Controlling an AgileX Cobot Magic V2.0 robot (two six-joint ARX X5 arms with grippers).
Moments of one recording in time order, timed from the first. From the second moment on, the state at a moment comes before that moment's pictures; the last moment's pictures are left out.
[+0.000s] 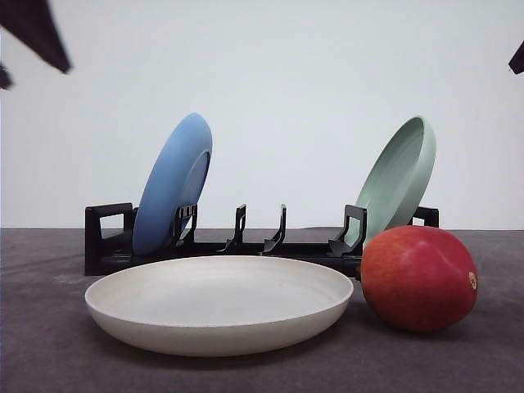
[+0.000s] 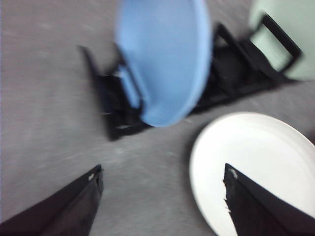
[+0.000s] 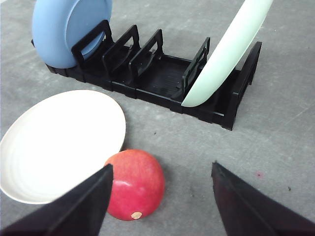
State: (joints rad) left_arx -0.33 0.83 0.83 -0.60 0.06 -0.04; right_arx 0.31 0.47 0.56 -0.57 -0.24 0.08
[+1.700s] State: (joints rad) left_arx -0.20 0.66 0.64 -0.53 0.11 -0.05; right_arx 0.61 1.40 0.81 -0.56 -0.08 0.13
